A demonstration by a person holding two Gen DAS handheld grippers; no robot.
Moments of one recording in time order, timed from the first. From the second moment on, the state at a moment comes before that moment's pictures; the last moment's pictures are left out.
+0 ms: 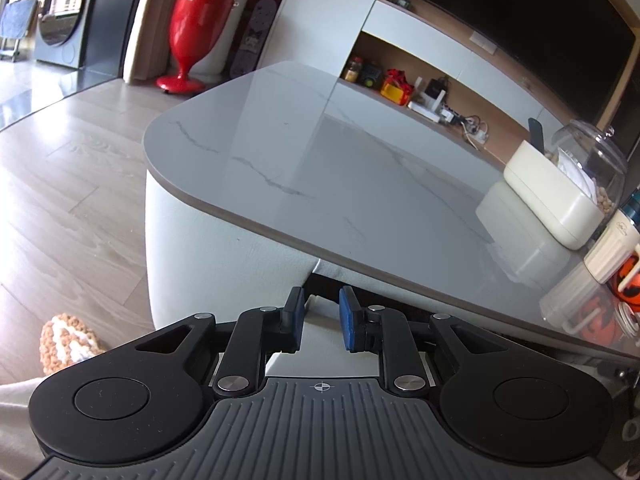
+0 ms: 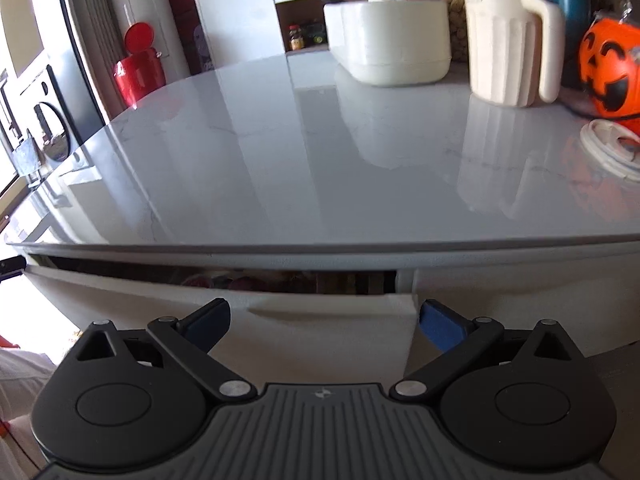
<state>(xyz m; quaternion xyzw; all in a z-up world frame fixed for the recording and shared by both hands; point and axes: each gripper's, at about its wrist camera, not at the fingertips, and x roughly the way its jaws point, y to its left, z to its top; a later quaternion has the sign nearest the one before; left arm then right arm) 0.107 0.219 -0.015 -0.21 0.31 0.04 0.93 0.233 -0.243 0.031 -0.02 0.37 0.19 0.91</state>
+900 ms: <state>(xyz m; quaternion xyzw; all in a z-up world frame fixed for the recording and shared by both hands) 0.141 0.100 0.000 -0.04 0.36 -0.03 0.93 0.225 -0.163 0.028 -0.06 0.38 0.16 0.91</state>
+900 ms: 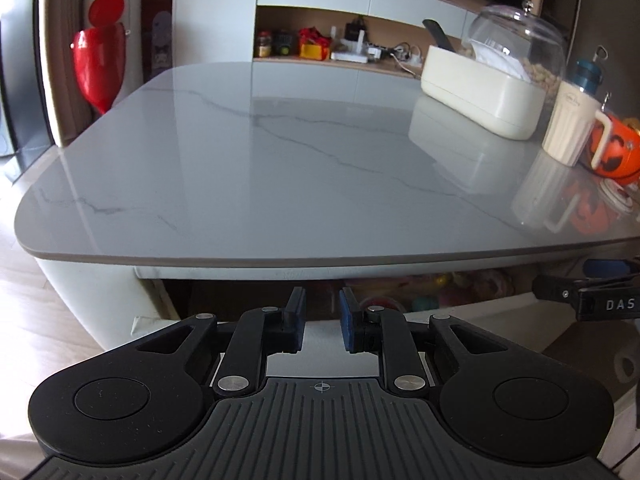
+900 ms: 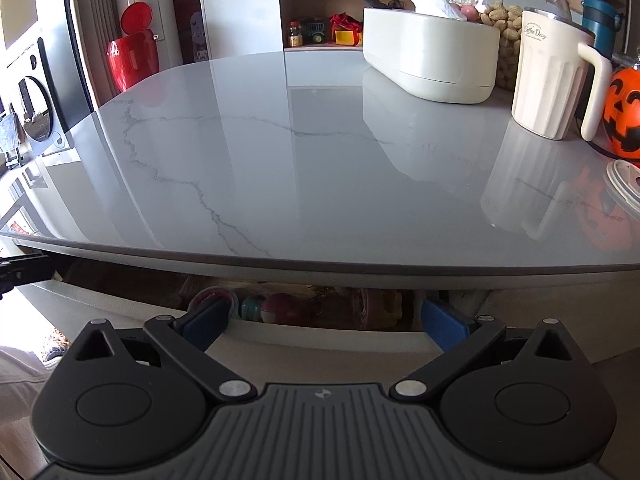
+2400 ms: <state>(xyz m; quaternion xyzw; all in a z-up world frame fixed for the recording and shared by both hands) 0.053 0.090 0.017 0.03 0.48 -0.09 0.87 0.125 -0.196 0.019 -0.04 0.43 0.16 0.89</state>
